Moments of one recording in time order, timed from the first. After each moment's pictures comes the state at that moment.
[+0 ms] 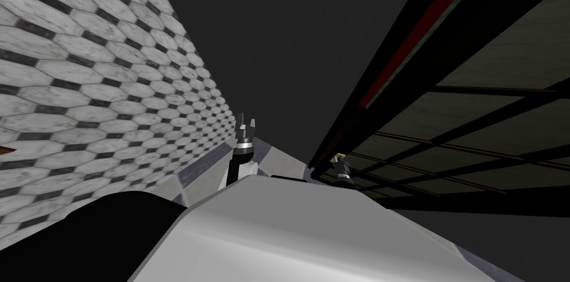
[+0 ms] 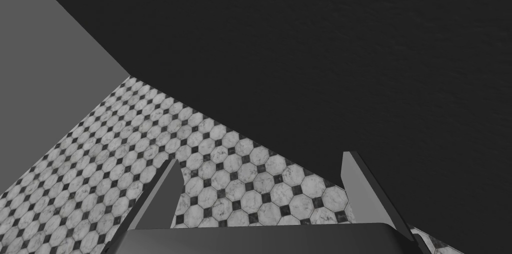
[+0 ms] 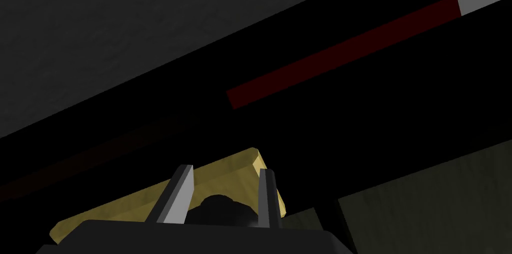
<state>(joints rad) 0.04 -0.35 0.16 -0.64 -0.42 -0.97 -0.57</state>
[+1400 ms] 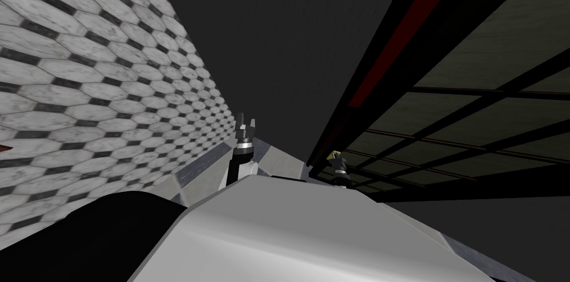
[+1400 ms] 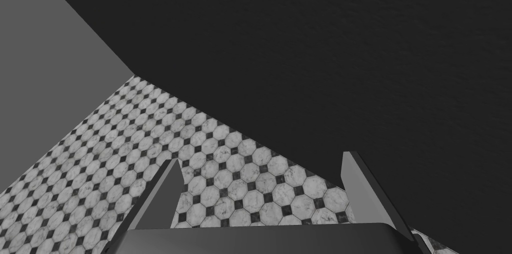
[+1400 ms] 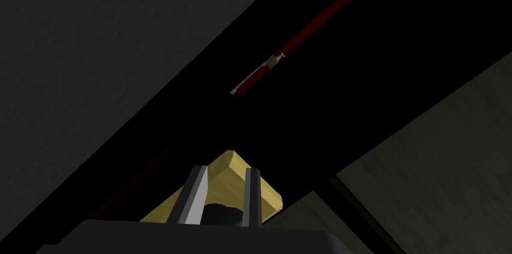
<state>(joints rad) -0.02 -0.34 0.21 -0.60 -0.44 -0.97 -0.88</state>
